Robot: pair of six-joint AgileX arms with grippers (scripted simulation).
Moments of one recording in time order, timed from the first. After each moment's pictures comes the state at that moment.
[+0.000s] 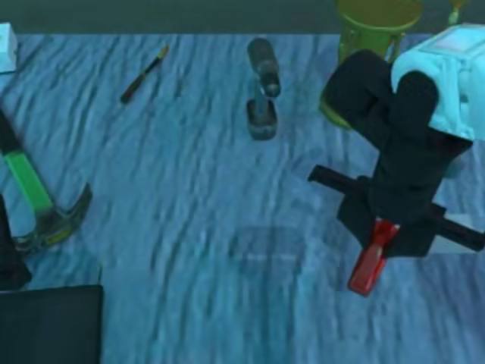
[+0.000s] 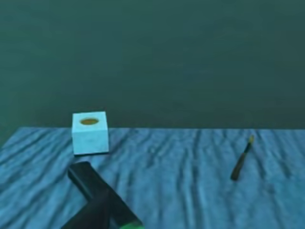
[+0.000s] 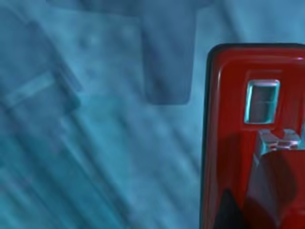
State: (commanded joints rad) left arm 0.00 0.00 0.00 0.00 0.00 0.00; right arm 0.61 1.78 1.32 -1.12 0.00 1.14
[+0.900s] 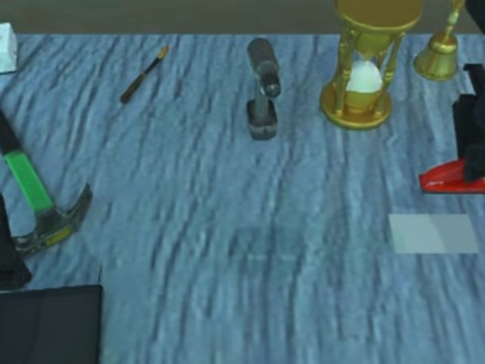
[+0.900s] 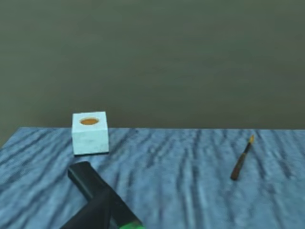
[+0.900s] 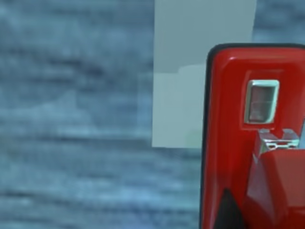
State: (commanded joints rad) left arm 0.00 0.00 0.00 0.00 0.00 0.00; right arm 0.20 1.86 1.52 -1.22 -0.03 1.77
